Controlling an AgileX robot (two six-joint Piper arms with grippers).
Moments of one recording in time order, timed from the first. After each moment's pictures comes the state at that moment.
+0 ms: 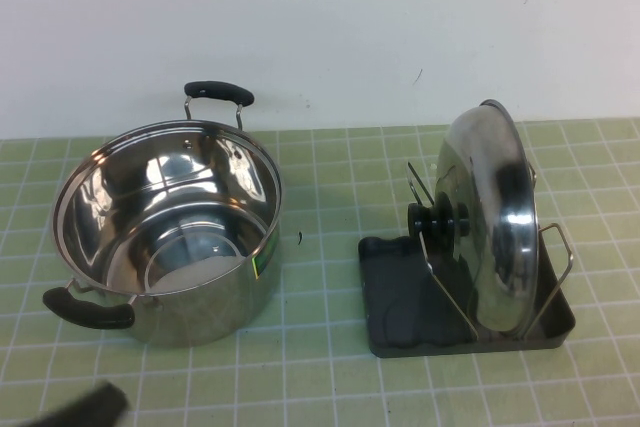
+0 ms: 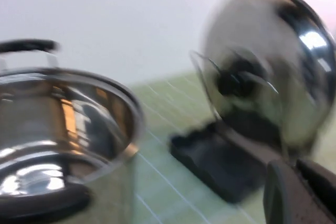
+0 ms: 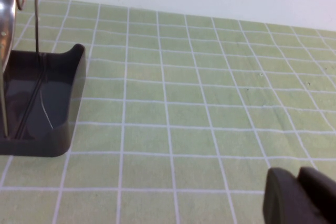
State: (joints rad) right arm -0.03 -0.01 0.03 -0.09 0.40 -0.05; left arm 0.06 0.16 -0.10 1.71 -0.71 -1.84
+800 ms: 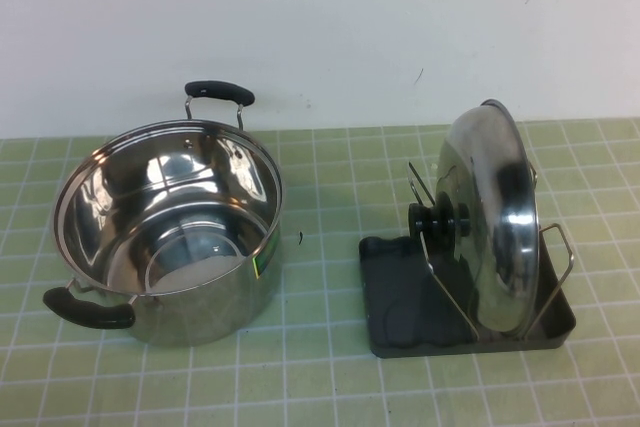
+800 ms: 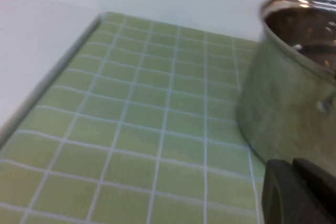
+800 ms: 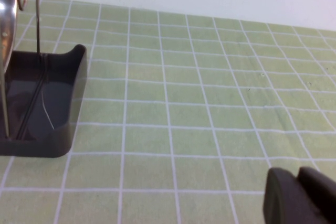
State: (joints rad) right arm -0.03 -0.01 0.03 -0.09 0.40 -0.05; left arm 0.05 -0.01 0.02 0.17 0.29 -0.42
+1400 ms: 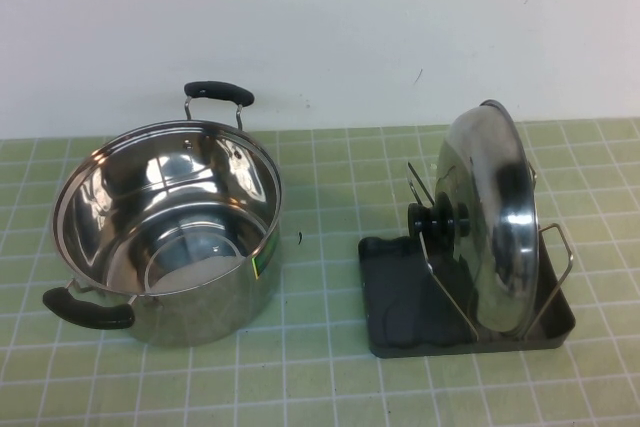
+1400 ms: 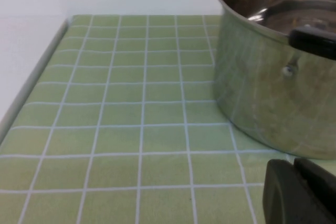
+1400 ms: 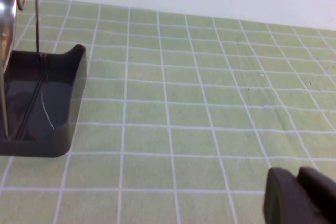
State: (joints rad) right arm -0.03 -0.01 0.03 -0.09 0.40 -0.05; left arm 0.02 -0.01 0.02 -0.03 0.33 -0.06
